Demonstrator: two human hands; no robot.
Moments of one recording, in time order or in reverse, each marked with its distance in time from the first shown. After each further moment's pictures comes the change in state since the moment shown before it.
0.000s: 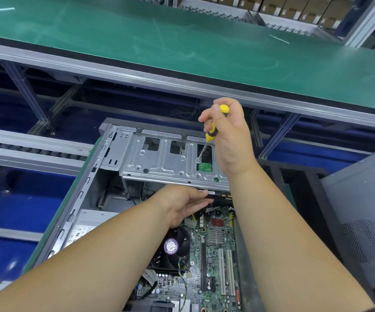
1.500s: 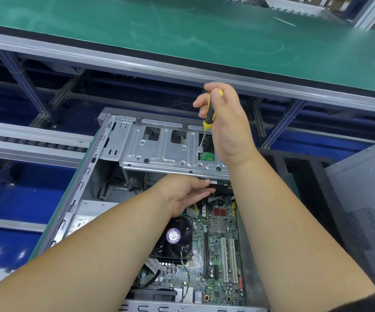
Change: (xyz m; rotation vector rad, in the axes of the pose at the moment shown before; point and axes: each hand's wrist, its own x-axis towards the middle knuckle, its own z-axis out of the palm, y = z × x) left_hand -0.006 0.002 0.002 0.011 0.017 -0.006; right_hand -0.004 -0.001 0.007 0.008 -0.067 0.016
